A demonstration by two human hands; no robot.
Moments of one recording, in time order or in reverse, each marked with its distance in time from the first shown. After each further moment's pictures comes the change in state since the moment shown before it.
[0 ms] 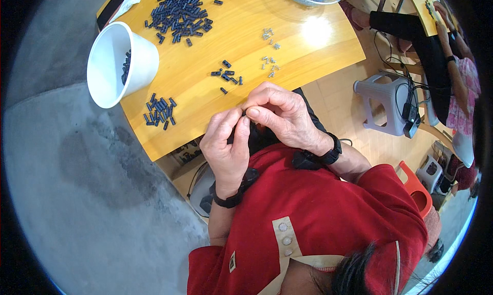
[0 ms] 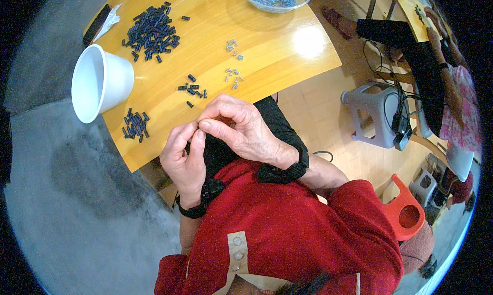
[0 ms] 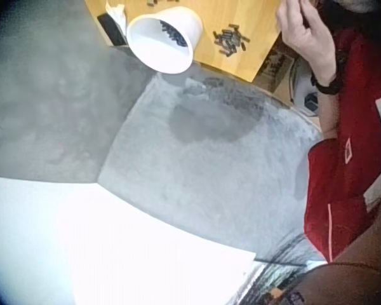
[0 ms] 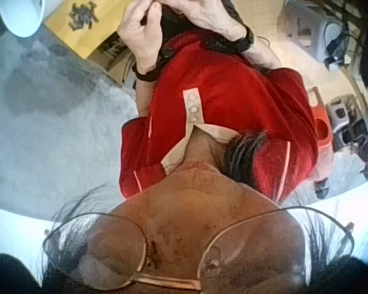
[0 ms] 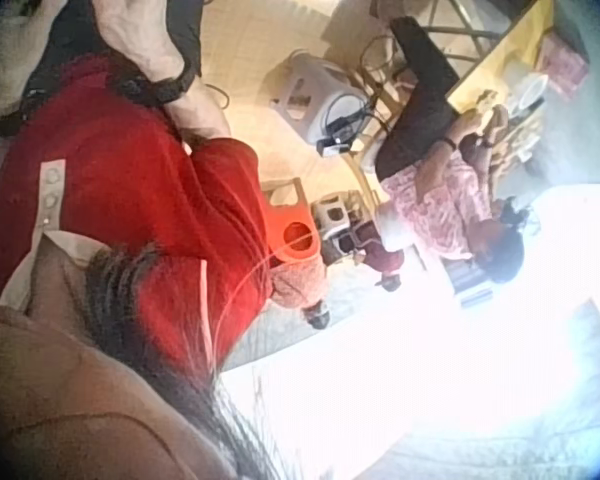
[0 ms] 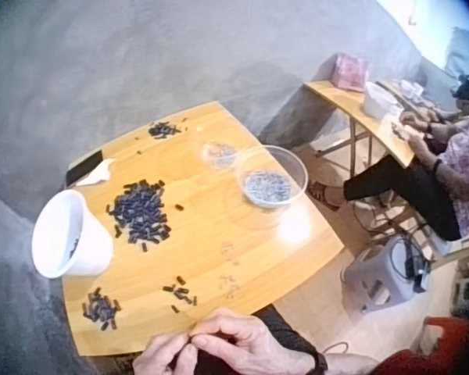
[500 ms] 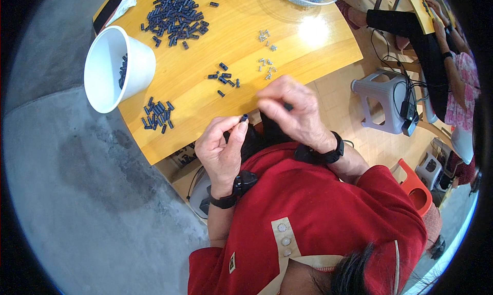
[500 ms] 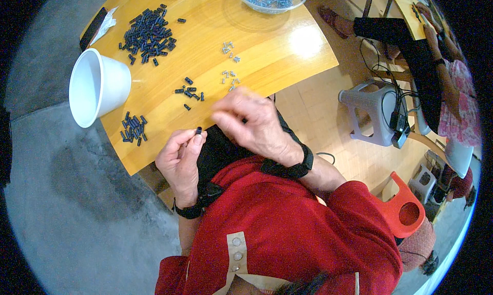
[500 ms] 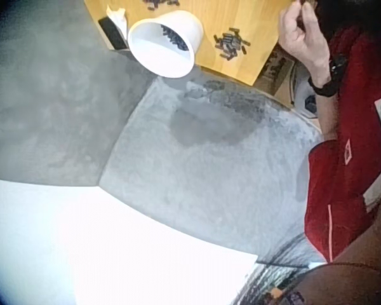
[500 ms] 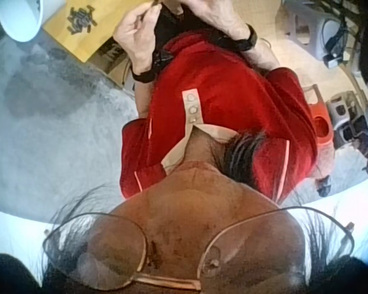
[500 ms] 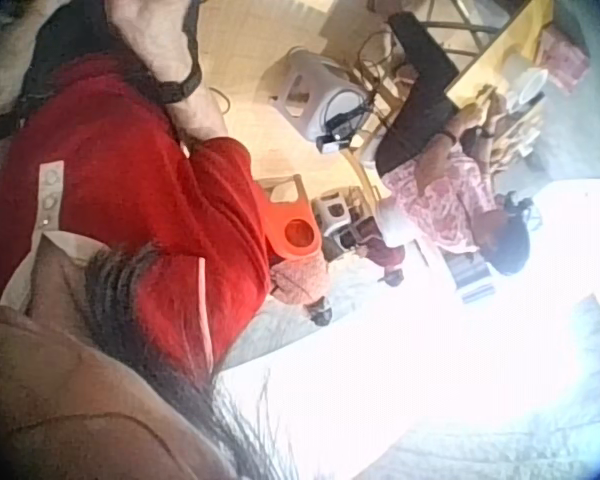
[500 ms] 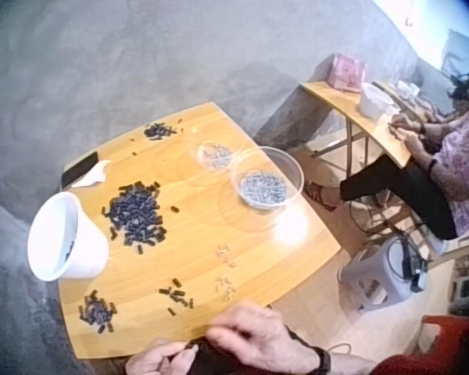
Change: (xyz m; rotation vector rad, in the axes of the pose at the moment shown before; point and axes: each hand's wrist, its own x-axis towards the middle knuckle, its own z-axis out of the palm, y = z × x) left_hand -0.005 -0.013 -0.002 -0.497 -0.070 -0.208; right_hand 0.000 0.002 -0.018 -0.379 0.137 -0.175
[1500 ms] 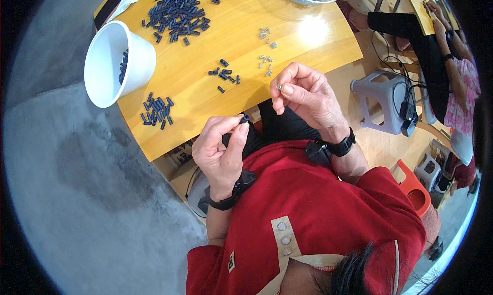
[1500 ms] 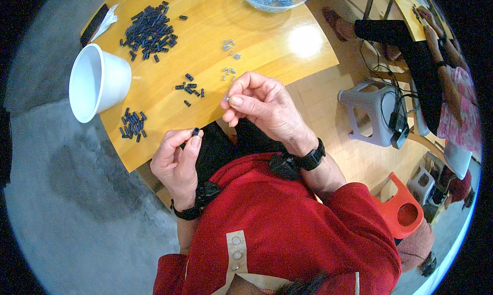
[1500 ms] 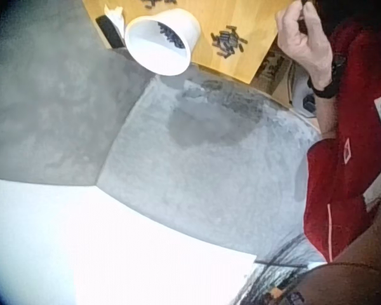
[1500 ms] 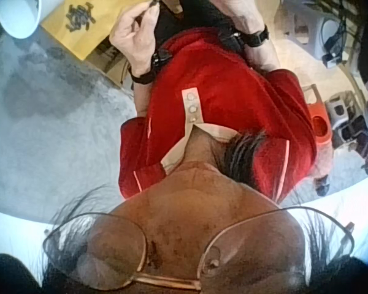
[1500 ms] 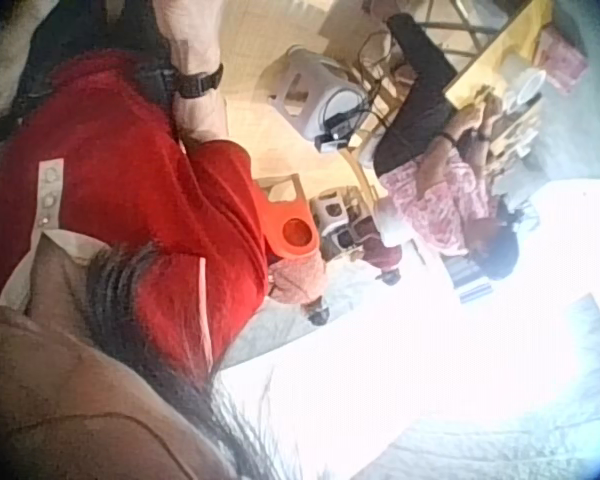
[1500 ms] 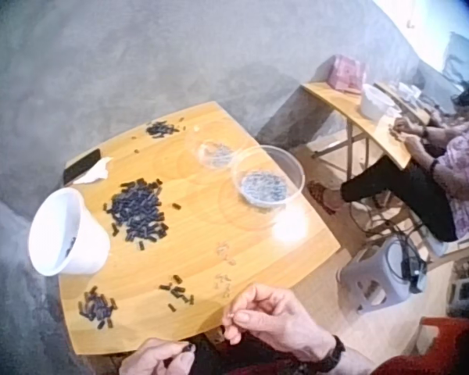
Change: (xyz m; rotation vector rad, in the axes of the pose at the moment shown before) left_hand -0.002 0.019 0.001 0.127 0.032 0.091; right_hand 0.006 0.008 -0.025 1.069 -0.118 0.430
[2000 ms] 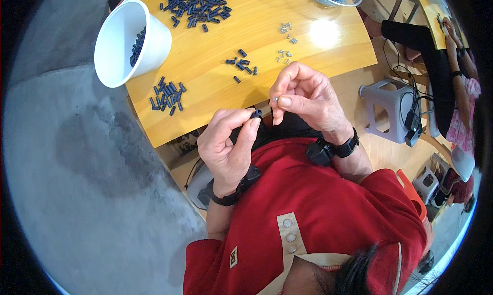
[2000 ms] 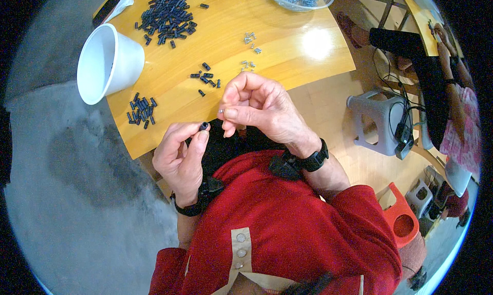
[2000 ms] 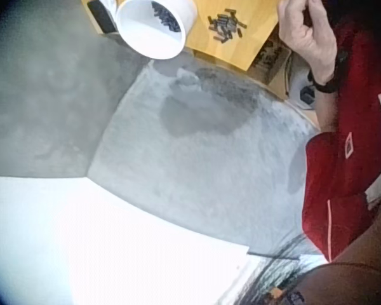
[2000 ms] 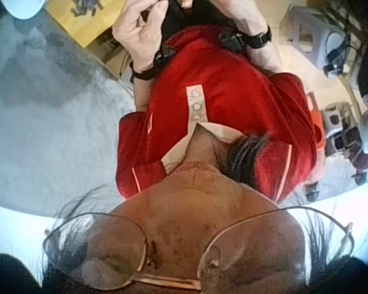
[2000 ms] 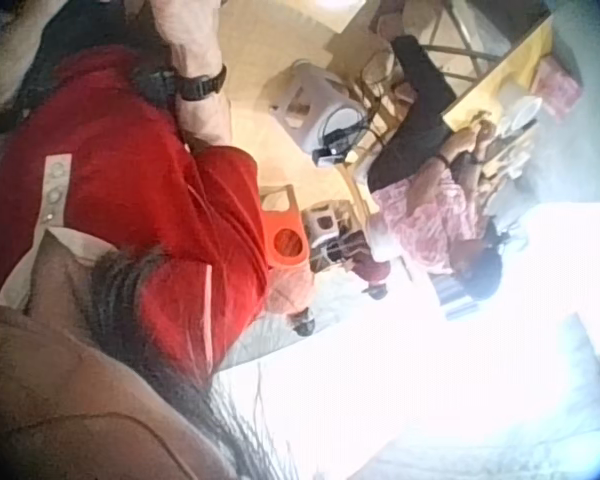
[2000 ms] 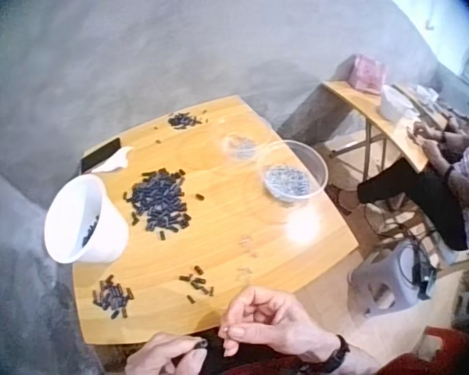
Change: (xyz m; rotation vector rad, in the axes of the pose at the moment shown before) left_hand -0.001 0.010 -0.010 0.055 0.001 0.062; right_hand 0.007 0.007 0.024 -0.143 -0.087 0.055
